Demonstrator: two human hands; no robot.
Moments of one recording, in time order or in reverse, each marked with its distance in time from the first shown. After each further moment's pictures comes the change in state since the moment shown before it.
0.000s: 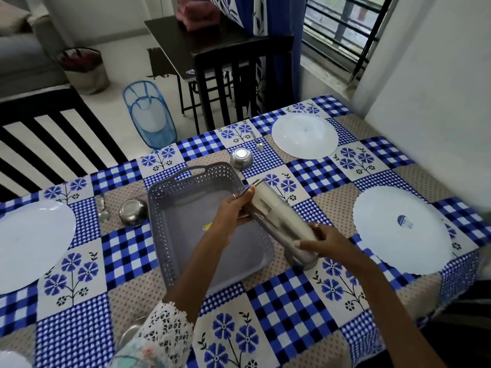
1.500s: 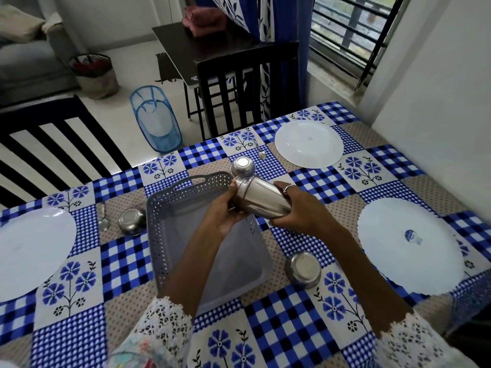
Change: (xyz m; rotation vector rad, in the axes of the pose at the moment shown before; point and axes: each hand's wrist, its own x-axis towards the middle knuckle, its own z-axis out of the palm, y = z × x) left_hand 0.022 0.032 0.004 -0.285 0.113 -0.092; right_hand 0.068 -0.083 0.007 -0.830 0.185 -0.368
